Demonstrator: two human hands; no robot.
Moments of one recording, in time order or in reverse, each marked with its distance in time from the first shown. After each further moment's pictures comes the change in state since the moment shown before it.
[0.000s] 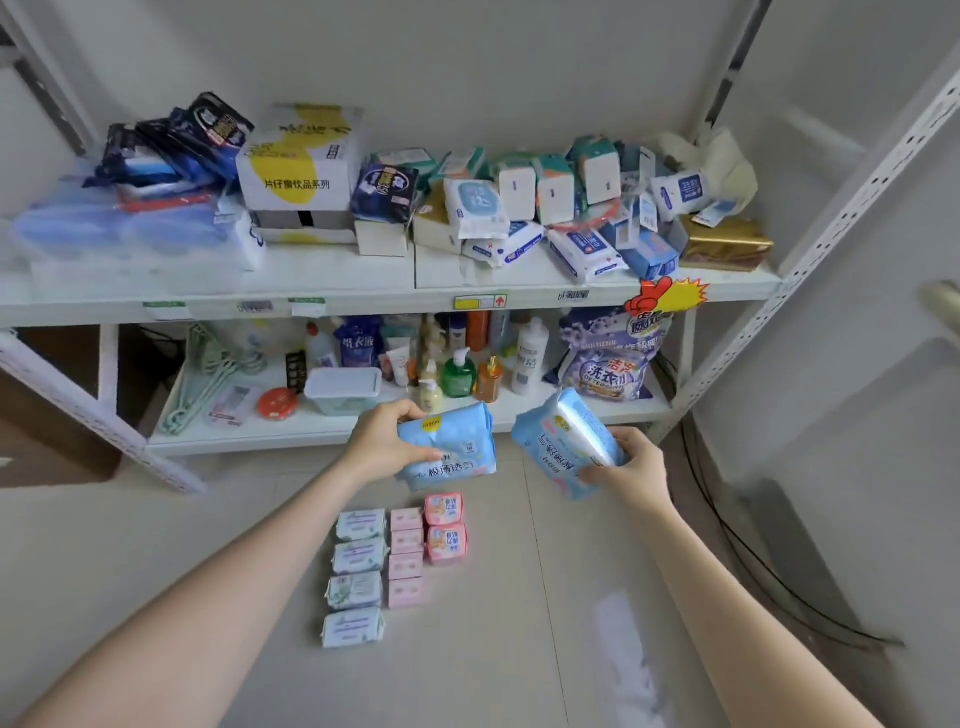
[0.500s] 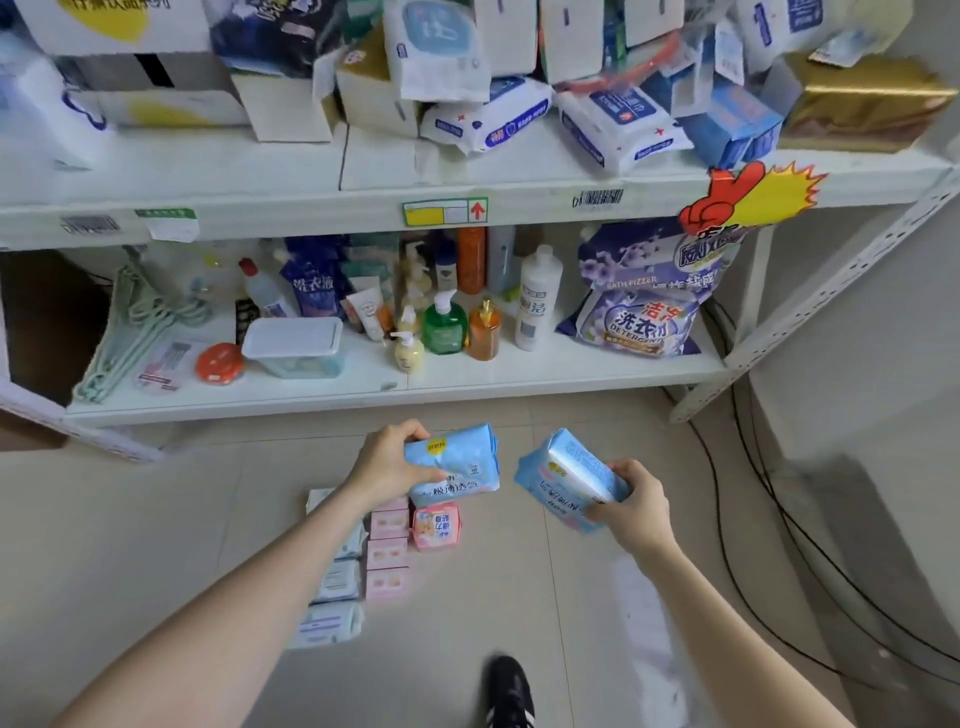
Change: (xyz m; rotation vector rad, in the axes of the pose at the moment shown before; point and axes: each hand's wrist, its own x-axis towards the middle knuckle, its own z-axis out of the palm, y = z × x) left_hand 0.132 -0.119 0.163 0.054 -0.082 -0.147; right_hand 0.138 0.186 0.047 -0.133 -0.117 0.157
